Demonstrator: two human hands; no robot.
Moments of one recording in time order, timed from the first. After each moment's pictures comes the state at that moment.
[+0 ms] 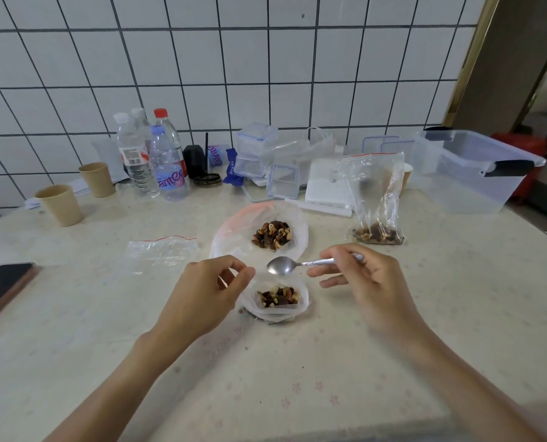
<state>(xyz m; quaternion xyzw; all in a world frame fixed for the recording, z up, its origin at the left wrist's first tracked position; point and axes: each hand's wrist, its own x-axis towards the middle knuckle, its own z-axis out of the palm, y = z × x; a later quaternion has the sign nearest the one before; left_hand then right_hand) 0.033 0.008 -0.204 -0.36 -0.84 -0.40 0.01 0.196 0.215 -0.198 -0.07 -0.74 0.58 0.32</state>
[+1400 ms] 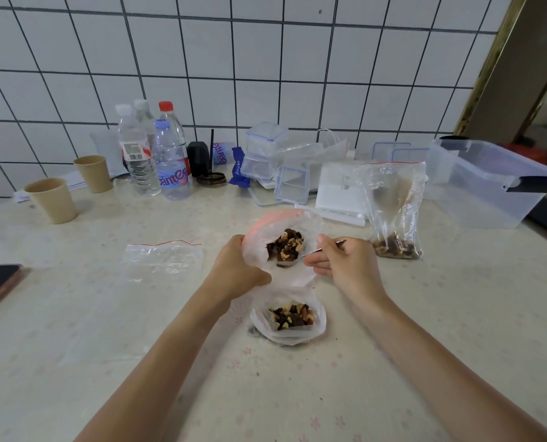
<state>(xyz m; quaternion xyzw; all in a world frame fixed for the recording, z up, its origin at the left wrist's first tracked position) -0.032 0.071 -0.214 -0.19 -0.82 -0.51 -0.18 0.100 0.224 -0.196 -0.25 -0.74 0.55 0.29</state>
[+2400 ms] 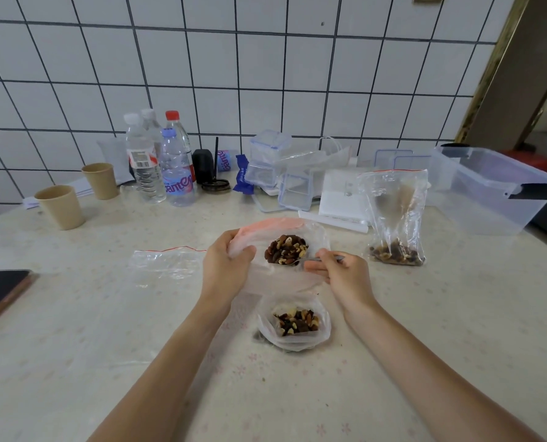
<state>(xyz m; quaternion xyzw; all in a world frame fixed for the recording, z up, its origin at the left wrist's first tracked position) -0.040 0.068 -0.220 -0.14 -0.75 -0.64 -0.04 0.083 0.229 -0.226 -0.30 -0.68 0.61 0.27</state>
